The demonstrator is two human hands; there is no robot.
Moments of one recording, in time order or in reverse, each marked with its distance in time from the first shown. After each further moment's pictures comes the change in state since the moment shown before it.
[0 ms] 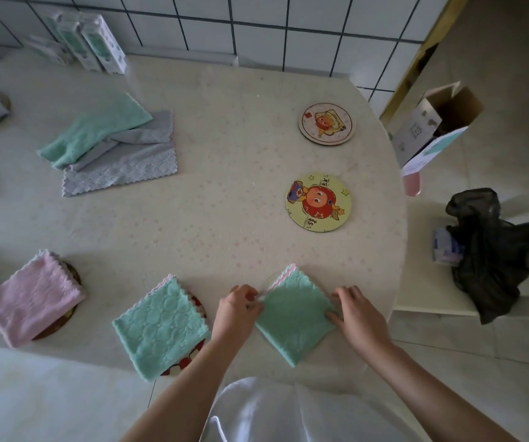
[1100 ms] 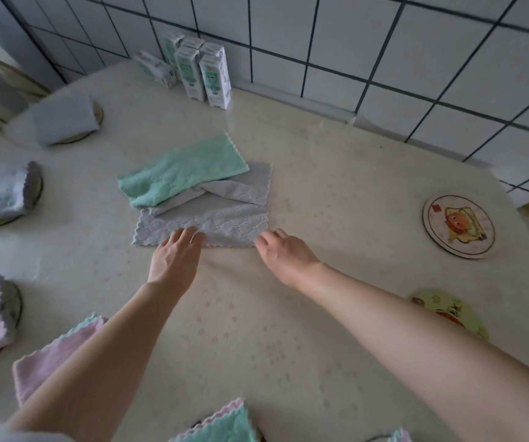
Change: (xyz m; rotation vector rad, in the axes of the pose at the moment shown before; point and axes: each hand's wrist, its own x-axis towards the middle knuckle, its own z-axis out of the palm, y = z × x) left_hand 0.247 -0.106 -0.269 0.724 0.369 0.164; right_hand 0.312 -0.344 -0.044 -0.517 -0.026 -0.780
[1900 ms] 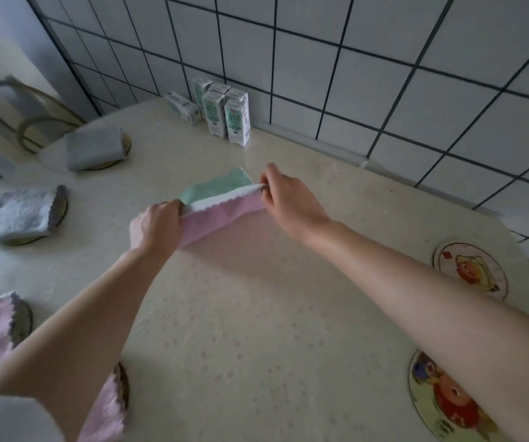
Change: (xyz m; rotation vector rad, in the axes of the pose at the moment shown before) left_hand 0.074 -0.039 -0.086 -0.148 0.136 -0.357; right_hand 0.053 0.030 -0.139 0.528 0.479 0.018
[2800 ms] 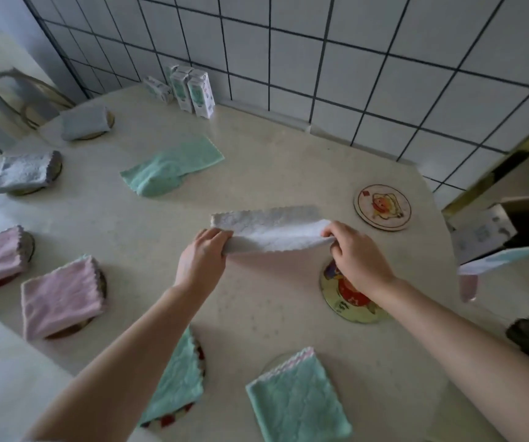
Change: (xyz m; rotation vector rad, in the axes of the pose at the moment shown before) left_hand -0.256 0.144 0.022 -0.258 0.112 0.365; right_hand -0.319 0.103 -0.081 -0.079 0.089 0.087
